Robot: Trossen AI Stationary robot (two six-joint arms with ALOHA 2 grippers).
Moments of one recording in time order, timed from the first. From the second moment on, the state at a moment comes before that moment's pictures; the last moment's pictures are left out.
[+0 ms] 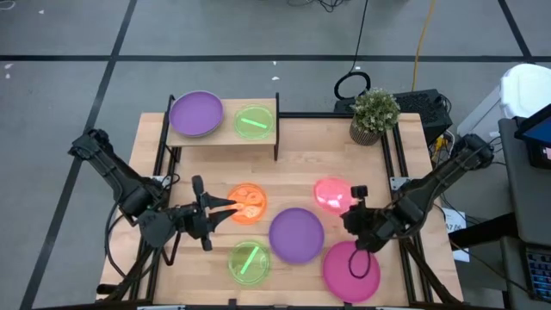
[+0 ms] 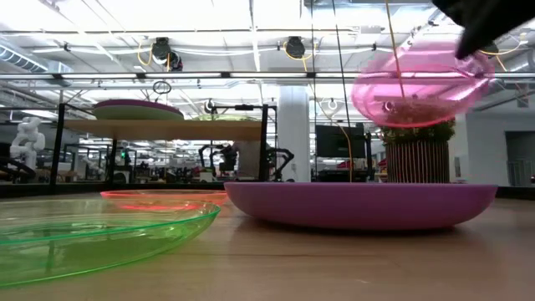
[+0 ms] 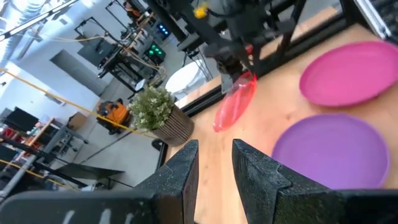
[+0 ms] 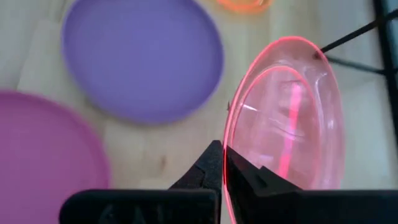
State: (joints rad) left arm -0.73 1.22 1.17 -0.38 -0.95 0.31; right arm 0.65 1.24 1.00 -0.94 0.53 0.39
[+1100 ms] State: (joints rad) left arm -0.73 1.16 1.16 -0.64 -0.98 0.06; right arm 0.02 1.48 1.30 -0.35 0.46 -0.78
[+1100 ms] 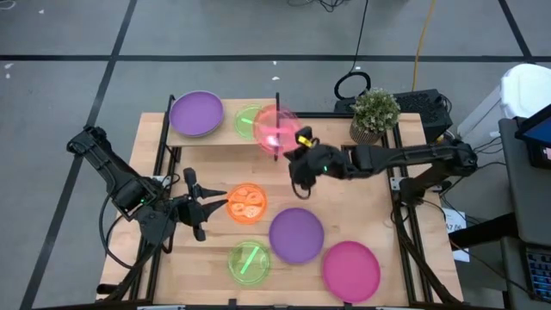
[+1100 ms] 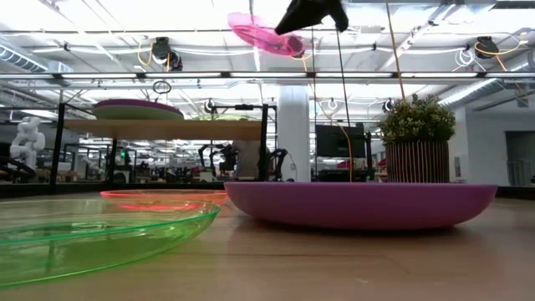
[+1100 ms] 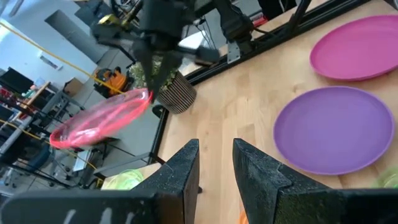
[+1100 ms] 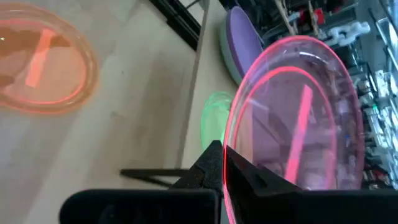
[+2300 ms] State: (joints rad) left arm -0.67 1.16 1.17 -0.67 -0.95 0.02; right arm -0.27 1.89 1.52 -0.20 0.15 -0.88
